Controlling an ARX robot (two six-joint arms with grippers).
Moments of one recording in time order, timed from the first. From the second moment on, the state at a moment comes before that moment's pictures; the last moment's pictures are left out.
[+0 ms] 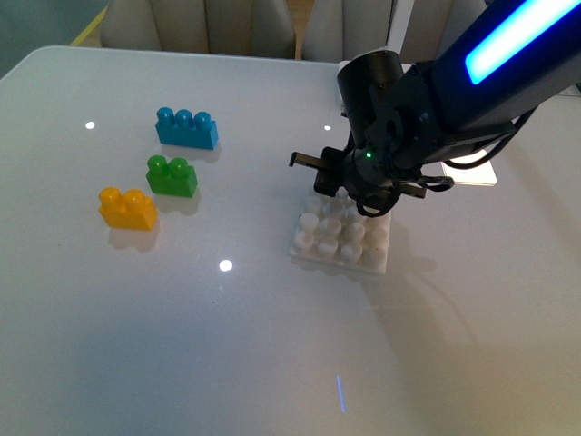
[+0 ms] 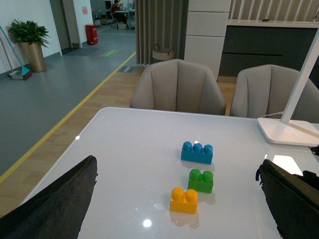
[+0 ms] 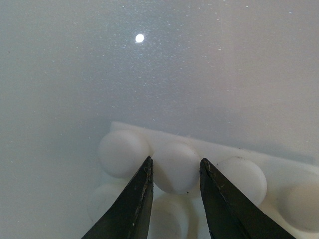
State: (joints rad) left arm 0.00 0.00 0.01 0.00 0.00 0.00; right arm 0.40 2.63 1.61 0.06 0.11 0.50
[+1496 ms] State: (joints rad) left arm 0.00 0.00 0.01 0.00 0.00 0.00; right arm 0.51 2.86 2.12 -0.14 0.02 0.60
